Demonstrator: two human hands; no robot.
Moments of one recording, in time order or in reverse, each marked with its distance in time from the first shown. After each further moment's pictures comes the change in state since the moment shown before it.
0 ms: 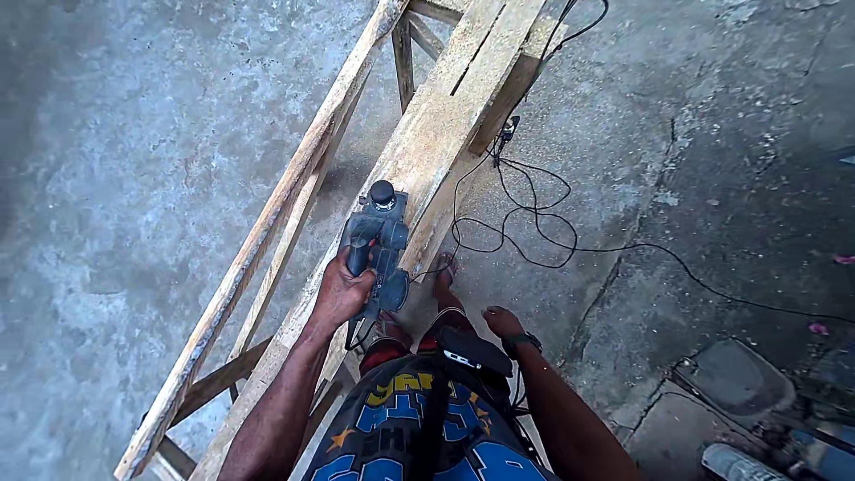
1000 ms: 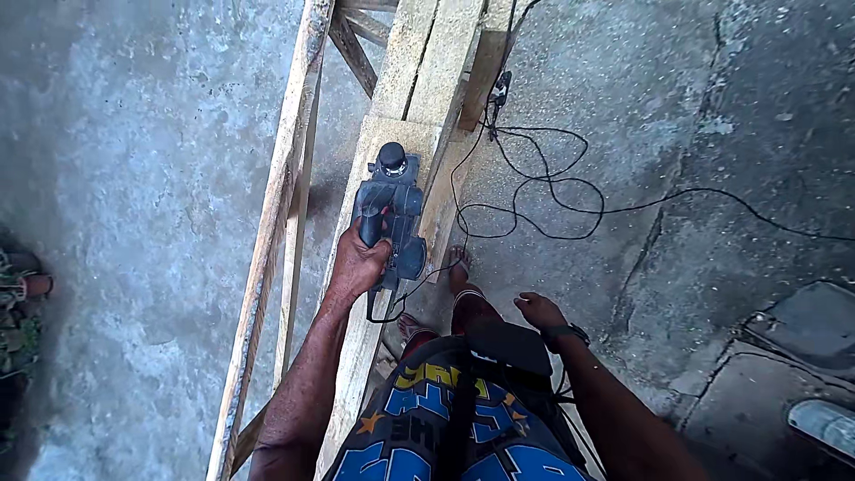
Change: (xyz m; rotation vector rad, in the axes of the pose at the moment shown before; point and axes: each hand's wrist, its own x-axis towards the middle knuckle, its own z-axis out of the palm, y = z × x) left_hand 0.194 0.083 0.084 0.110 -0.158 0.028; right_hand 0.060 -0.006 -0.099 0.146 0.015 0.069
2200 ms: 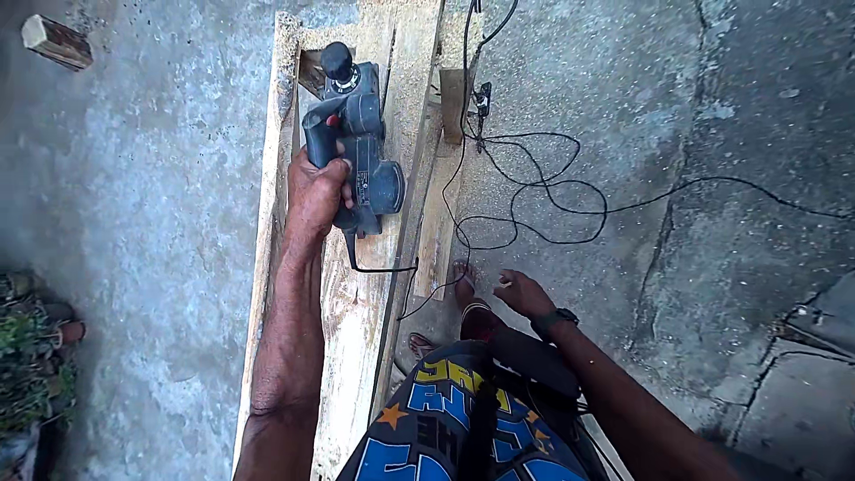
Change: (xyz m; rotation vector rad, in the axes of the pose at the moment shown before) left_hand 0.151 0.121 0.006 -0.085 0.075 0.224; right_hand 0.022 -0.085 -0.064 0.109 0.012 -0.303
